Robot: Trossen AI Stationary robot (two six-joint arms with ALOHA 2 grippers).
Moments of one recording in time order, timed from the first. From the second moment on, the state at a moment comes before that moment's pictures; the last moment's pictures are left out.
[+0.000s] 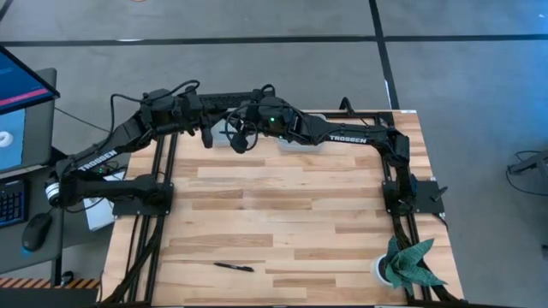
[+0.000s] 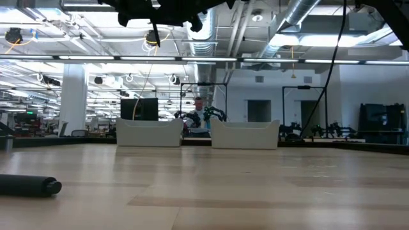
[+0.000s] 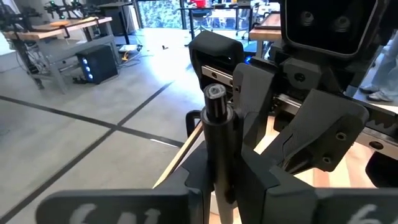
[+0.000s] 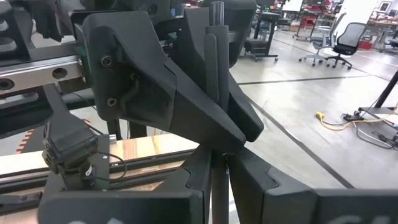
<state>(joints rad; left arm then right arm) 0.59 0.93 1.00 -0.25 0.14 0.10 -0.17 2.03 1.91 -0.05 0.13 -0.11</state>
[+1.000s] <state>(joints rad) 0.59 0.93 1.00 -0.25 0.13 0.10 -0.17 2.02 1.91 -0.05 0.13 -0.11</state>
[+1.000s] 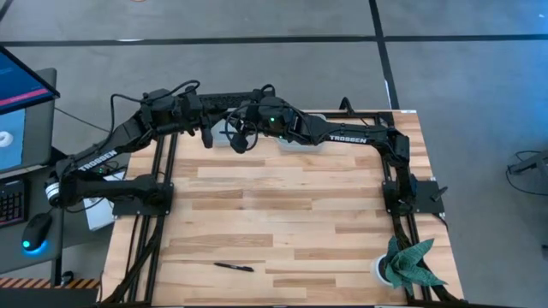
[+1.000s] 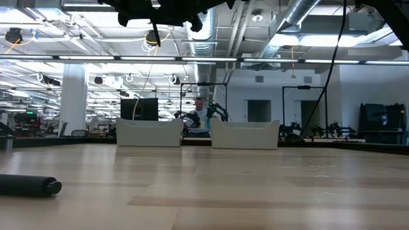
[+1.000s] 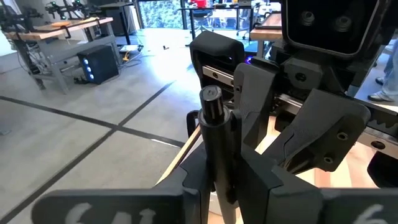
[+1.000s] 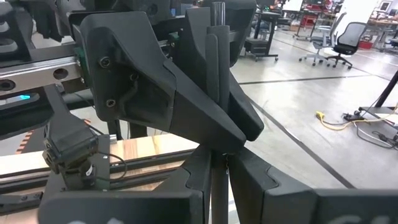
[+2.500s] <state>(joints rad) 0.60 0.93 1.00 -0.25 0.12 0.13 -0.17 2.02 1.91 -0.05 0.15 -0.10</state>
